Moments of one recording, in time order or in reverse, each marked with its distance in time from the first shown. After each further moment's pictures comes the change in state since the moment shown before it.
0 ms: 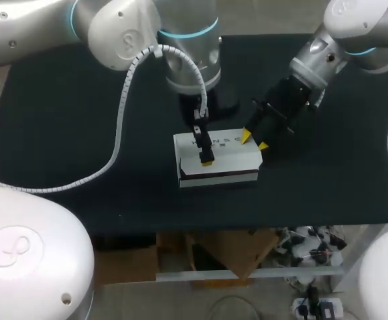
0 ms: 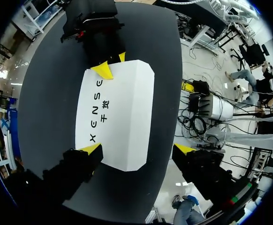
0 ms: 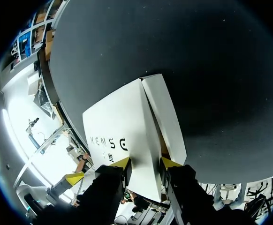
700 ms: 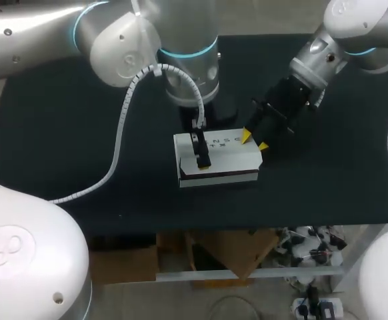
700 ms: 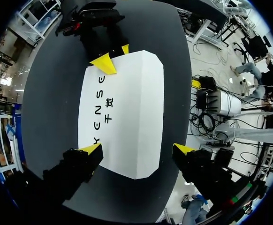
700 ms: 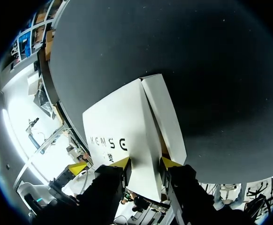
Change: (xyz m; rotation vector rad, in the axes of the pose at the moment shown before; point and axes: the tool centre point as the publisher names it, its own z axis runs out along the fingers) left arm -0.013 0.003 0.024 0.000 -0.058 0.044; right arm 0.000 0.000 0.000 0.000 0.000 0.000
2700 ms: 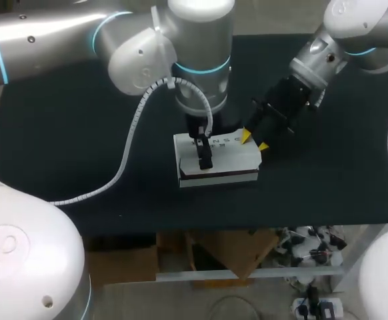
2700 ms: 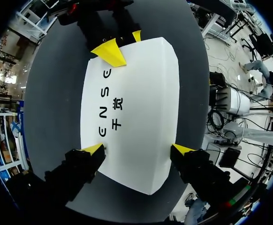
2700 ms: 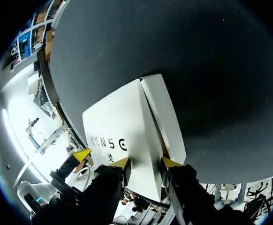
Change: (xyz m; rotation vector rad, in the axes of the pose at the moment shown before) left arm -0.020 -0.003 0.030 -0.056 -0.070 -0.012; right arm 0.000 0.000 0.000 0.000 0.000 0.000
